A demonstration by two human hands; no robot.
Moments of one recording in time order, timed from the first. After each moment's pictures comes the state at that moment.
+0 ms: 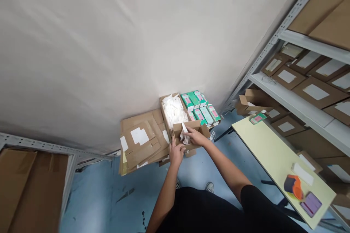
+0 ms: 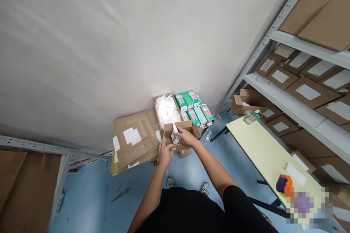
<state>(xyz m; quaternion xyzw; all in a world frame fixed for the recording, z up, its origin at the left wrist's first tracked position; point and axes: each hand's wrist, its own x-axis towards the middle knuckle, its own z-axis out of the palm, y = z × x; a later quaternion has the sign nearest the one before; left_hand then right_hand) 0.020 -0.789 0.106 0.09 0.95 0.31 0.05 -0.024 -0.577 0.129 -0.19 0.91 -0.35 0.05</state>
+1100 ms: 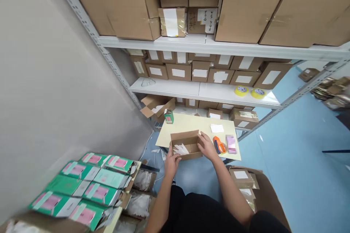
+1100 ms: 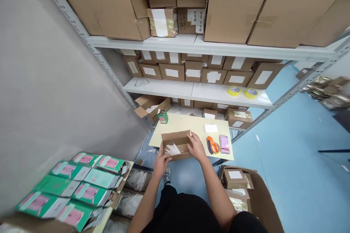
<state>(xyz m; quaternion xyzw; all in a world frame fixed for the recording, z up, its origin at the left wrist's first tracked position) 0.087 -0.277 0.085 0.54 0.77 0.28 0.20 0.326 -0.140 0.128 0.43 0.82 -0.27 -0.27</state>
